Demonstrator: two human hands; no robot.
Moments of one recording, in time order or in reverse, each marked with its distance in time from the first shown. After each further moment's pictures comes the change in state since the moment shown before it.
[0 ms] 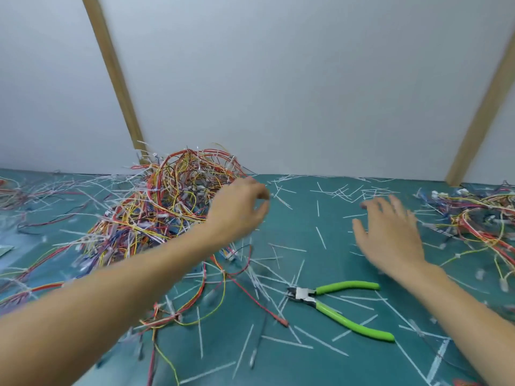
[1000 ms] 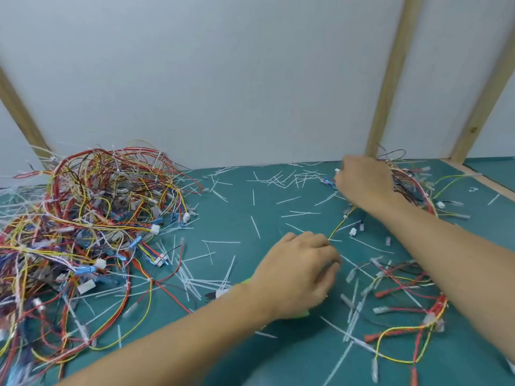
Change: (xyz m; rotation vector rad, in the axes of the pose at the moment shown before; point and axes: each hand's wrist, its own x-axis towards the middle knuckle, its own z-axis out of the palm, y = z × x) left_hand -0.047 0.184 0.062 -0.279 -0.278 0.509; right_hand 0.064 0.097 -0.042 -0.220 0.120 0.051
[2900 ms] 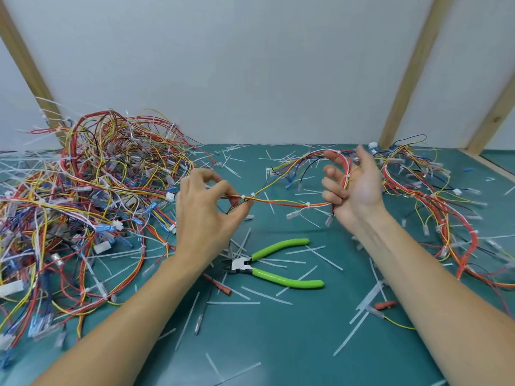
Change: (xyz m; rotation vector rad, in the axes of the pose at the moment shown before) left_hand -0.076 -0.092 -0.035 0.012 0.656 -0.564; right_hand -0.076 -0.082 -0.022 2.179 -0.330 0.572
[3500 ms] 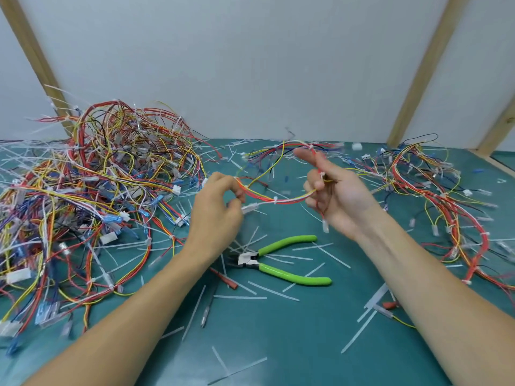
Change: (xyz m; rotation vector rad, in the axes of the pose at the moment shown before) left_hand -0.001 -0.007 0.007 -0.272 -0.091 -0.068; right_hand -0.020 0.016 0.024 -0.267 -0.269 0.116
